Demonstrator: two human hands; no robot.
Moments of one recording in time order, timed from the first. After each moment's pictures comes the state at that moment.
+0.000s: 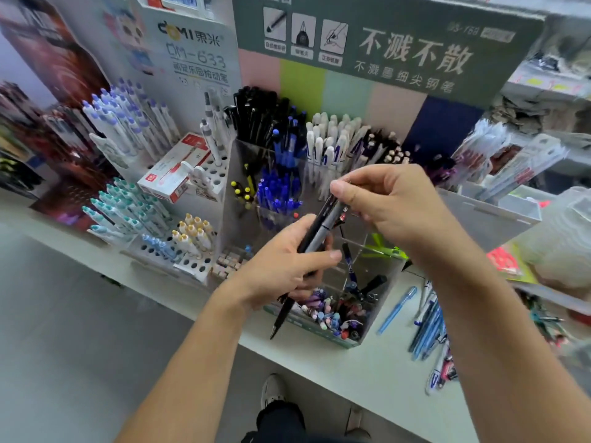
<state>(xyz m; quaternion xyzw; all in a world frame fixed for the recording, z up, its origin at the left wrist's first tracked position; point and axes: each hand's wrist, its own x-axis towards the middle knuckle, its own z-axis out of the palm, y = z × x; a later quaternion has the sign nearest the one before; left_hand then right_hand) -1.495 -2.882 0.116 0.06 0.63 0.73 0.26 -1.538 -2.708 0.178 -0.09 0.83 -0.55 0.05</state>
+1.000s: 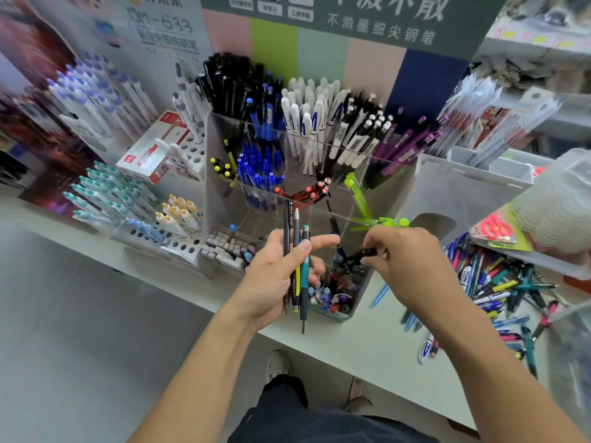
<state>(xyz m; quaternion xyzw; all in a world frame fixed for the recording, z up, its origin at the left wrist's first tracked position) -1.458 -2.856 0.072 -0.05 0.55 0.81 0.19 -1.484 -2.648 0.095 -0.10 0.98 -0.16 0.03</state>
